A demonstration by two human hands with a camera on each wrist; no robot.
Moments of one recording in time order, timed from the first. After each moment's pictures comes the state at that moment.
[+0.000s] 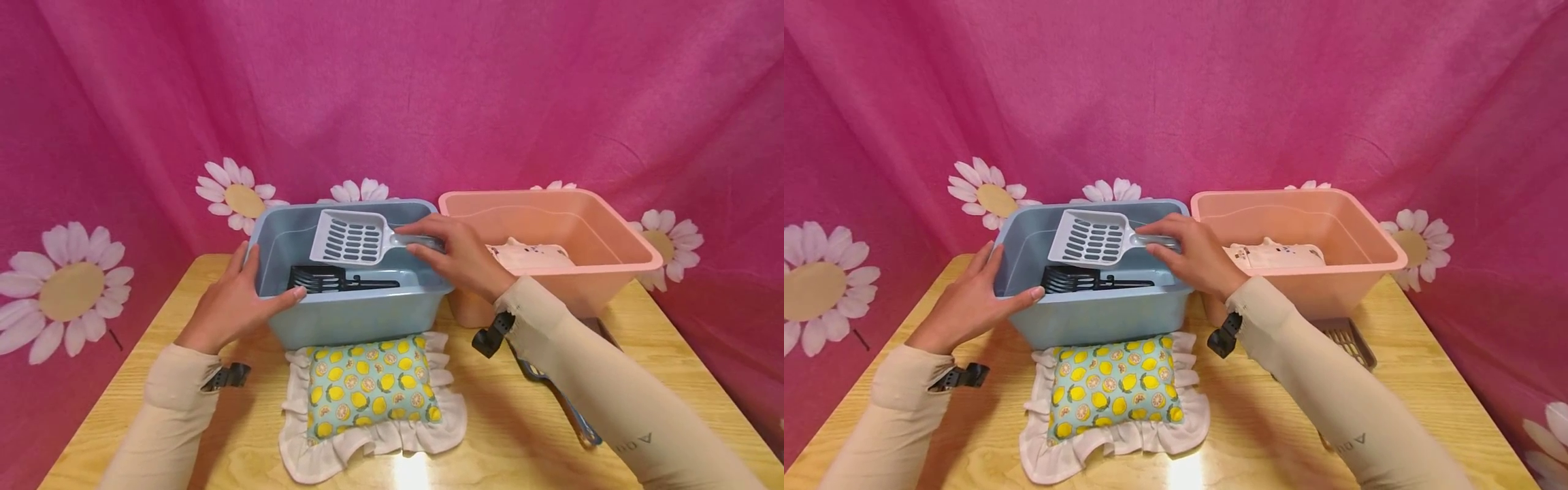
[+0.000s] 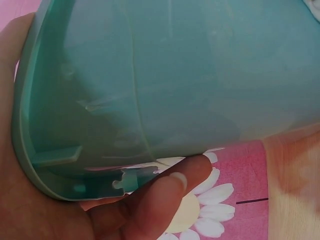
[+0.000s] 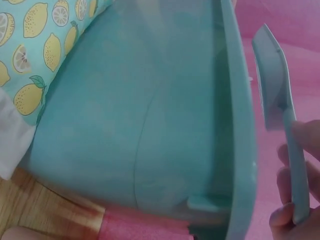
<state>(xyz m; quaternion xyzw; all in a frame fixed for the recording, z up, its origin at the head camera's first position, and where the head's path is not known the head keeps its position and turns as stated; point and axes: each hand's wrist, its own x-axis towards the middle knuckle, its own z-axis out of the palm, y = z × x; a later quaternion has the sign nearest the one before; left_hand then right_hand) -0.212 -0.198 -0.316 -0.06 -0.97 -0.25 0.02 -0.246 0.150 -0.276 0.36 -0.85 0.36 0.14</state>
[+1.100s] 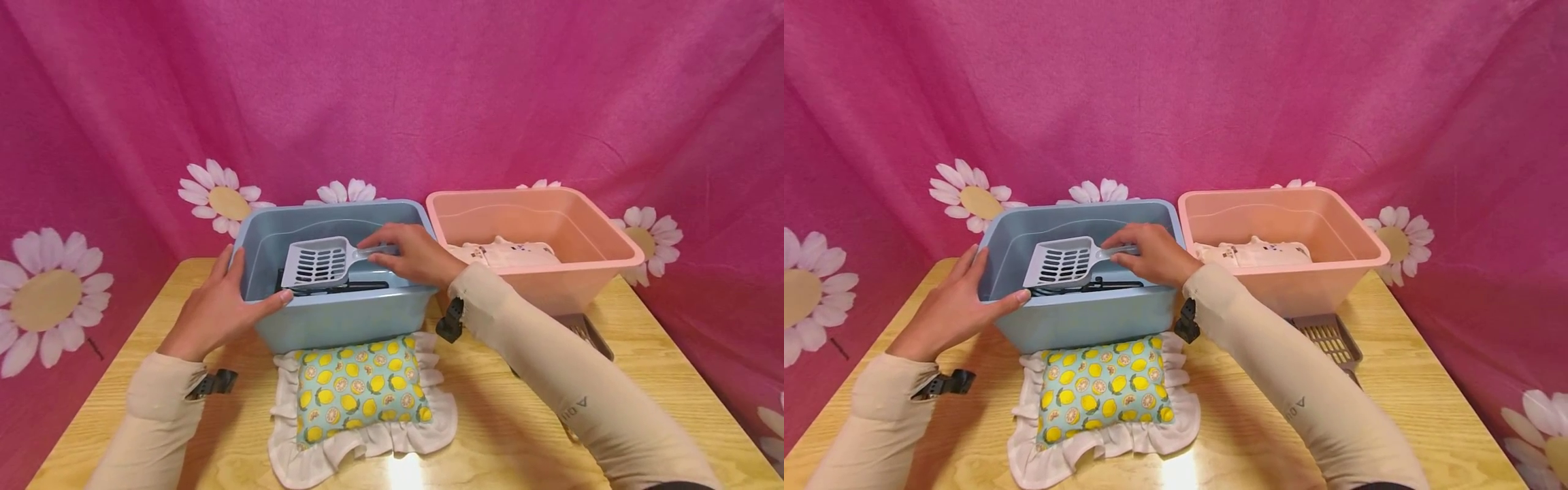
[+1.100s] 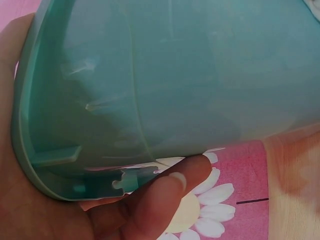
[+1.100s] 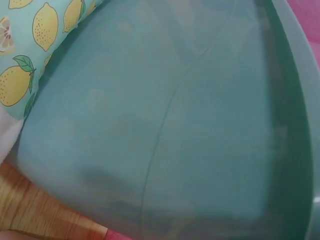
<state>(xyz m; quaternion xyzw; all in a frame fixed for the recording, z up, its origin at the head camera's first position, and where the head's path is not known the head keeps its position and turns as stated) -0.211 -0.197 -0.318 -0.06 -0.97 -0.24 0.02 -0.273 0.120 -0.290 0.36 -0.88 0.30 0.05</state>
